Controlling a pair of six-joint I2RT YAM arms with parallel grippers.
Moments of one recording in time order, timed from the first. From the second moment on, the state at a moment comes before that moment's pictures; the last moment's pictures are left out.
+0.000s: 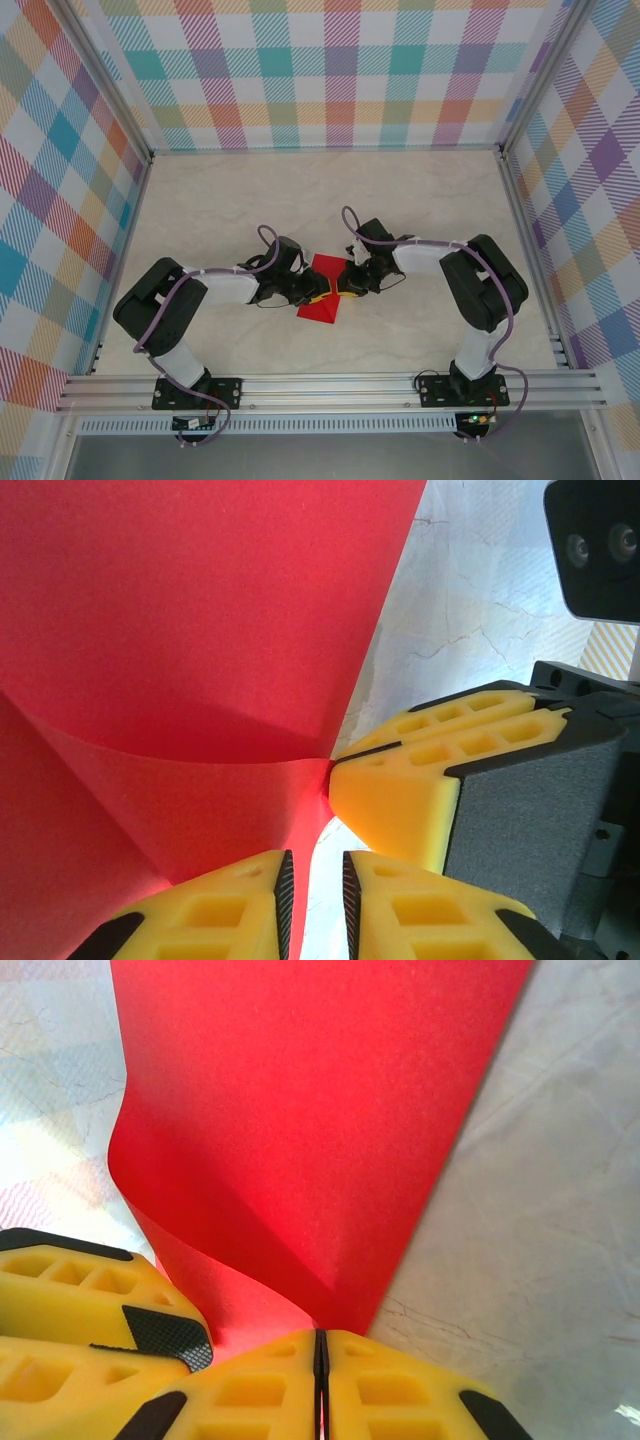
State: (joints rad) left arm -0.66 1.66 0.70 0.09 0.53 -1.07; right arm 0.59 1.81 0.95 -0.36 -0.63 0.64
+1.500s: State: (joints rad) left arm -0.68 1.65 0.73 0.06 0.53 -1.05; right arm 0.59 1.84 0.96 -0.36 -0.65 0.64
